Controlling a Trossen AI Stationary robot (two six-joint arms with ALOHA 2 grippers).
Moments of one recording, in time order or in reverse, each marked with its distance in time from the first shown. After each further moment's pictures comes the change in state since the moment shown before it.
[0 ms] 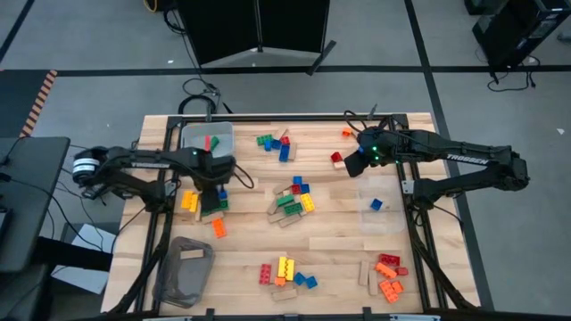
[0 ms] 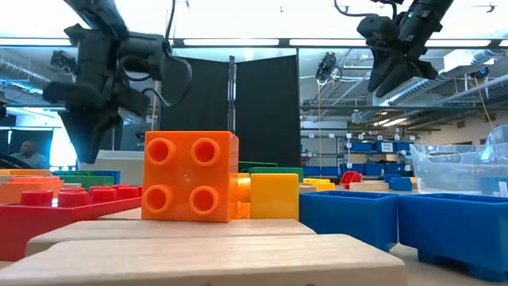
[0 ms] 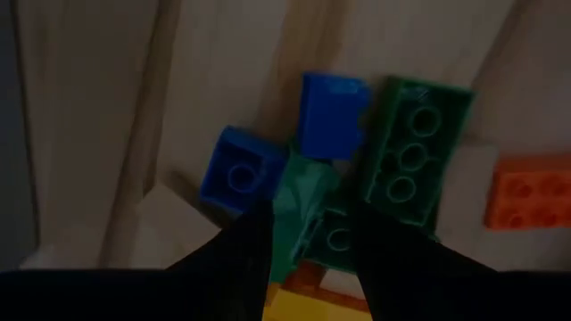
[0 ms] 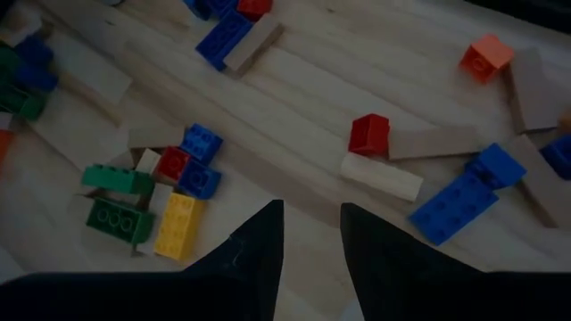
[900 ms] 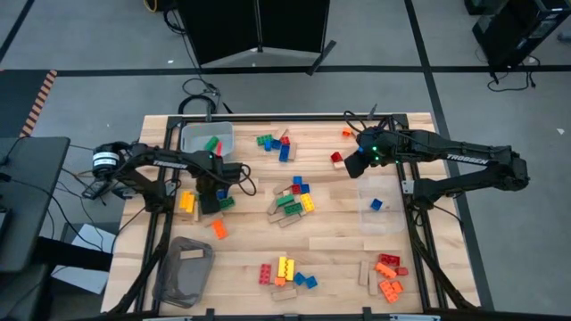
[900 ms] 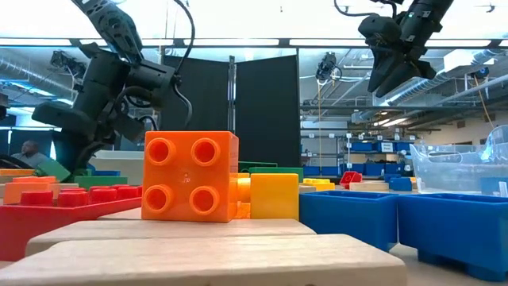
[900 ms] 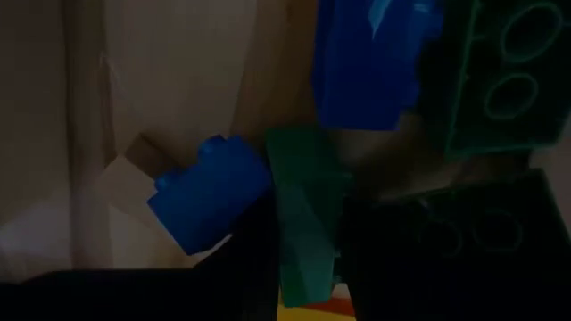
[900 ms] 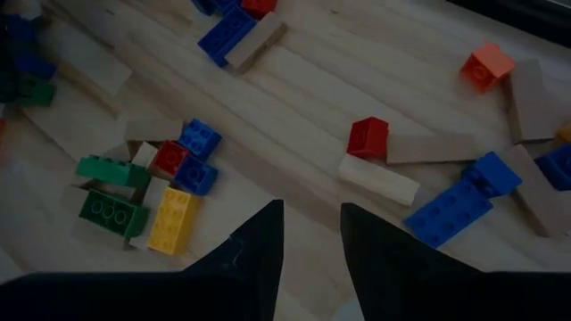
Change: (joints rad) left arm -0.001 0.190 0.011 -0.038 -0.009 0.022; right arm 0.000 0.000 0.000 0.000 0.000 -0.045
